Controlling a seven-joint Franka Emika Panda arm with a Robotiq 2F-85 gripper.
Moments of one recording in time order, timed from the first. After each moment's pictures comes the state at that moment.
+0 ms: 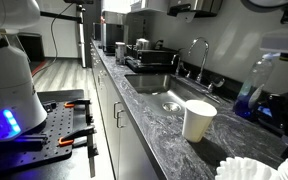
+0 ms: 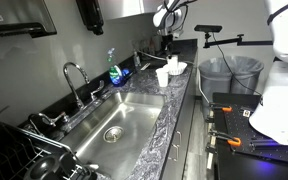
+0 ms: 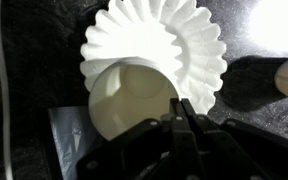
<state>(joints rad) -0.54 0.48 -0.22 -1.67 0.01 2.14 -0.65</state>
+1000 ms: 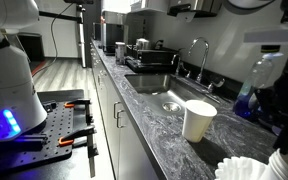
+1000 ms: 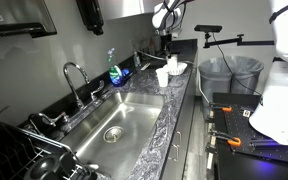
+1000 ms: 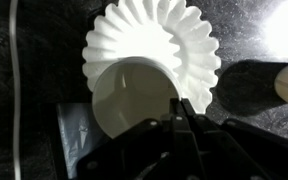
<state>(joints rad) -0.48 0.43 -0.23 -1.75 -0.10 2.20 -0.56</state>
